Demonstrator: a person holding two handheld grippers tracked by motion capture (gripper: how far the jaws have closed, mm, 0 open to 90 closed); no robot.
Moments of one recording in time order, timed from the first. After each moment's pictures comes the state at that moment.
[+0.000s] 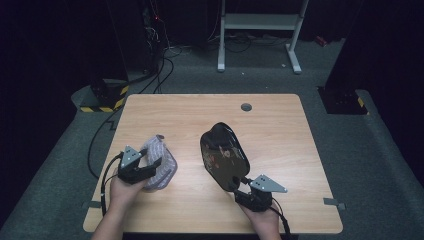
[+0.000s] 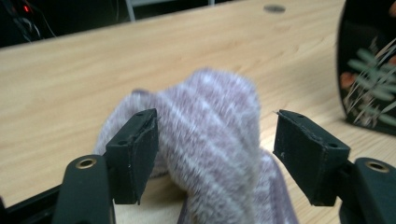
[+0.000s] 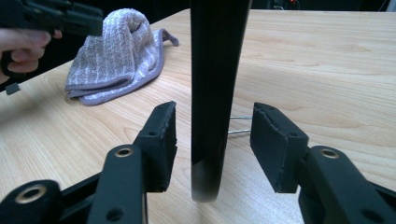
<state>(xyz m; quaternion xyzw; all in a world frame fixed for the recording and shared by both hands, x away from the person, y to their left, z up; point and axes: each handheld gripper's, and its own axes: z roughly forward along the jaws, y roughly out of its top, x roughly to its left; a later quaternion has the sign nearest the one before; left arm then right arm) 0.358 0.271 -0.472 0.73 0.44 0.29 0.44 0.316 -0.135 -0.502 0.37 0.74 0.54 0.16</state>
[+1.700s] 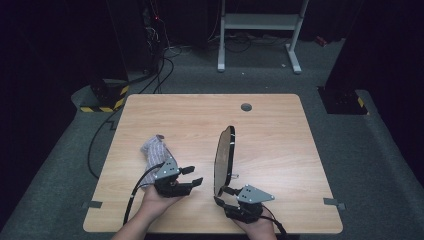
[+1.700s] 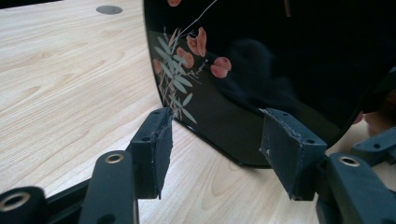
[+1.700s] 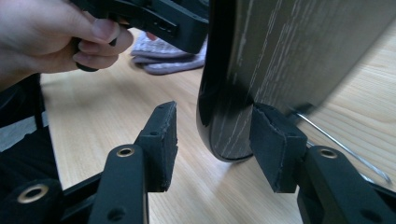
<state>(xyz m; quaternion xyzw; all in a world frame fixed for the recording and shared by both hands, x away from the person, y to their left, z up) 0.338 0.171 -0.480 0.79 0.30 0.12 0.52 0.294 -0.110 -0.506 0.26 0.79 0.53 0.13</state>
